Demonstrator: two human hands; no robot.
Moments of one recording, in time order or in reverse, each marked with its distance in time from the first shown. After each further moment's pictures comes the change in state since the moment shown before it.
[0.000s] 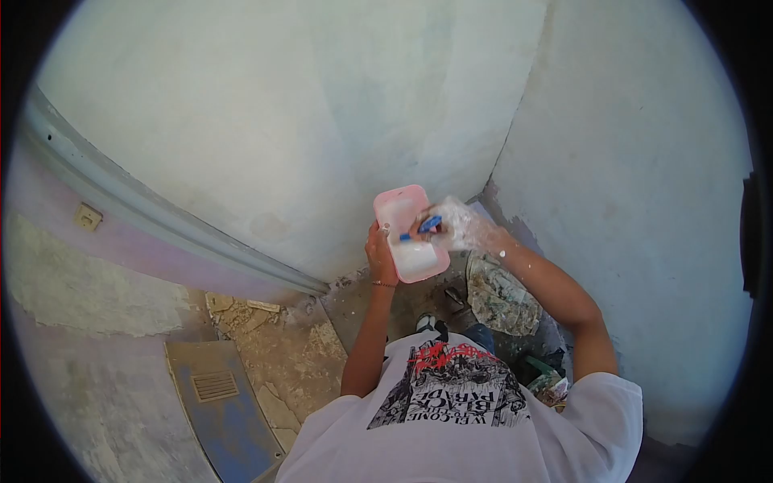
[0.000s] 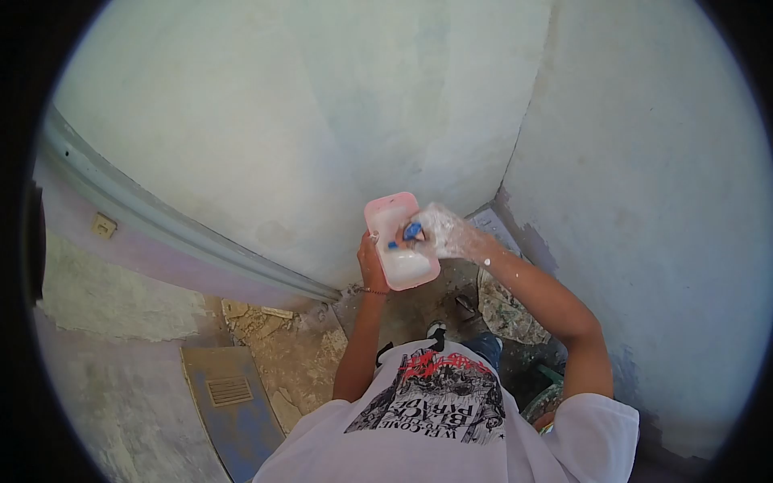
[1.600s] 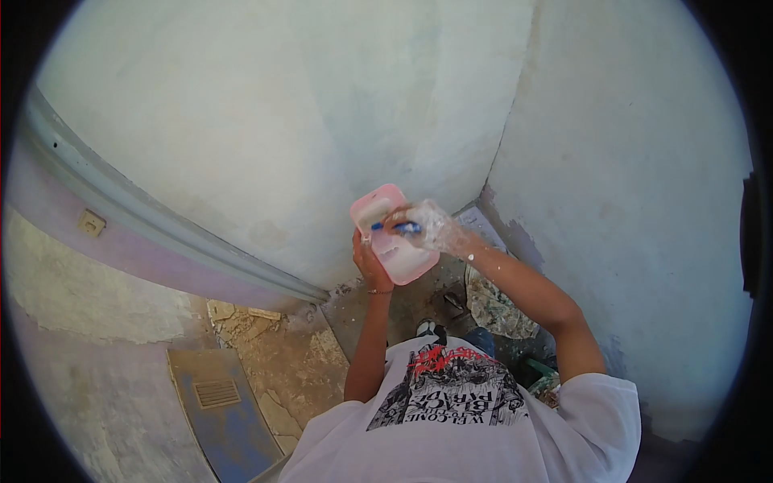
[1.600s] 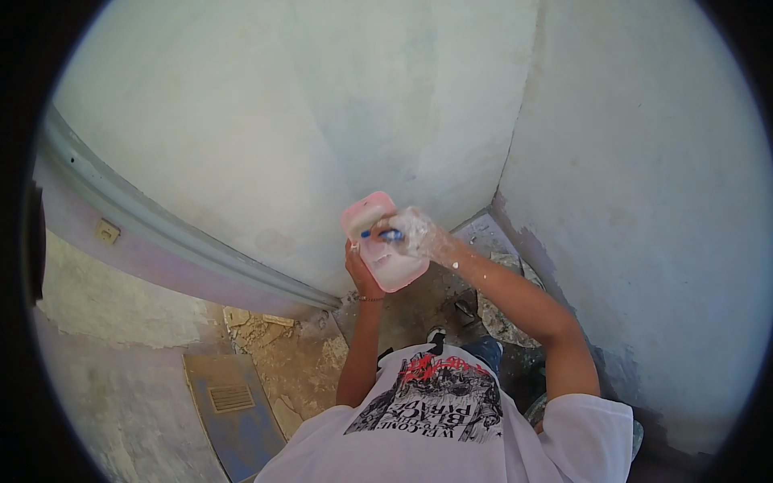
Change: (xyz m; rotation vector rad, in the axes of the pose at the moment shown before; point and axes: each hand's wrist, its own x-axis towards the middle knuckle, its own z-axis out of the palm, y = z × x) left_hand -0.015 0.014 0.015 -0.092 0.090 0.181; right_hand 0.023 0.024 0.028 -0.050 0.320 -0.302
